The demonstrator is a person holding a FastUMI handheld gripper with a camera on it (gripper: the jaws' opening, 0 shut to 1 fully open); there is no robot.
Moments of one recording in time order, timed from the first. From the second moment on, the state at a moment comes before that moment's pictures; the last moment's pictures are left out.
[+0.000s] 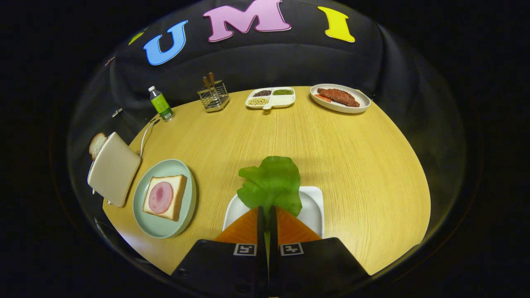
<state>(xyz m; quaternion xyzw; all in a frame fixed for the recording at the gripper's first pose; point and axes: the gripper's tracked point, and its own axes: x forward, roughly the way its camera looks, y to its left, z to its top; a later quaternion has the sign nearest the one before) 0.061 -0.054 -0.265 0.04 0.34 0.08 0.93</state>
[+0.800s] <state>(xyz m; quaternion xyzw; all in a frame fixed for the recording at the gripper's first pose) 0.027 0.023 -0.173 0.02 0.31 0.10 0.94</state>
